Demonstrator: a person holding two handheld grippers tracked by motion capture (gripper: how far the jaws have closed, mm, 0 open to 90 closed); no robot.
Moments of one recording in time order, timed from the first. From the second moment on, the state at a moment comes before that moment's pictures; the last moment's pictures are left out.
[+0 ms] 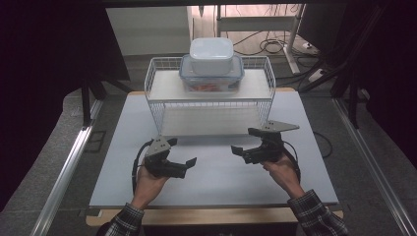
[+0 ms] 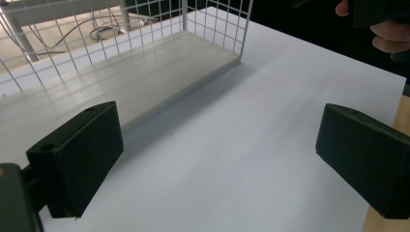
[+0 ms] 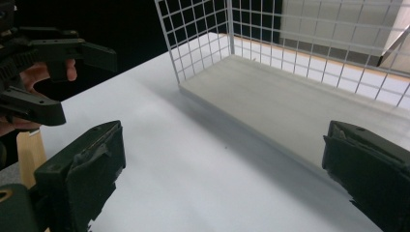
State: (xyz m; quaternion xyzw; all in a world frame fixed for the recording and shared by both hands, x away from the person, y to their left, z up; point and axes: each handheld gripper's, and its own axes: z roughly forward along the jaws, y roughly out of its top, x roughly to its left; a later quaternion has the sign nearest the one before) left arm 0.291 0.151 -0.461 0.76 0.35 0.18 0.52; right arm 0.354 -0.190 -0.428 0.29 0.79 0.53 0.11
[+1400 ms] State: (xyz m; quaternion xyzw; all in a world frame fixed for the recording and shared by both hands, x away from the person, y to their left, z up) left arm 0.271 0.171 -0.527 0.80 0.39 0.13 0.44; right arm 0.320 -0.233 -0.498 0.33 0.83 0.43 0.13
